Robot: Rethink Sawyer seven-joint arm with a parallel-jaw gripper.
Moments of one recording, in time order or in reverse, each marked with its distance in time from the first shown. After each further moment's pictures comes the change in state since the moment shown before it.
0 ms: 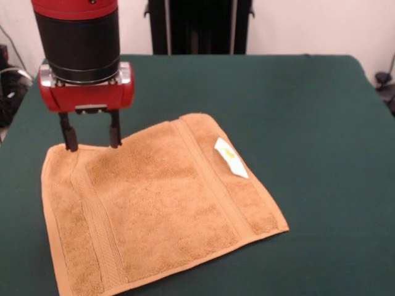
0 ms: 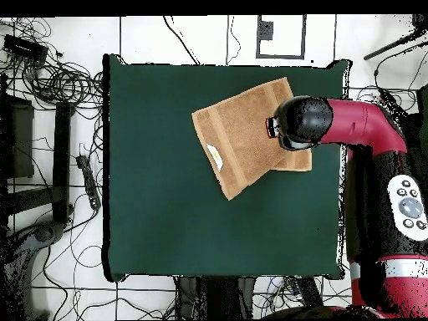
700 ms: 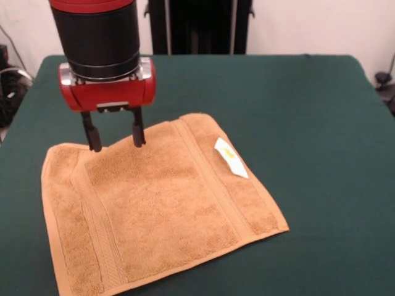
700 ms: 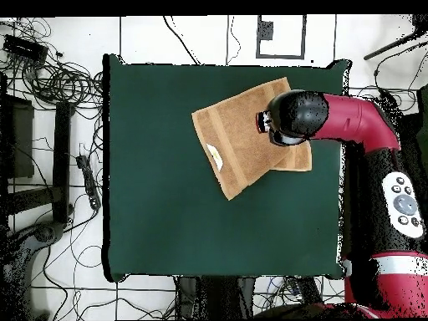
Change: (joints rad) arm 0.030 0.000 -0.016 -0.001 0.097 -0.001 0.000
